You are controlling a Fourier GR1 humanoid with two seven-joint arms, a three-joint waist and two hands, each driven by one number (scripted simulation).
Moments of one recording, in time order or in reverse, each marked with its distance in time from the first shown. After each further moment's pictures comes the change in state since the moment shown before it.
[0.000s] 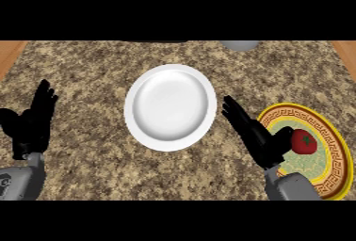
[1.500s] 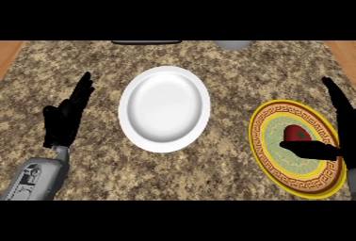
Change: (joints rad) left arm -0.073 -0.052 -0.135 -0.030 -0.099 -0.124 0.009; right arm 0.073 -0.427 -0.116 -0.324 0.703 -0.333 0.503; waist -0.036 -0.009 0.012
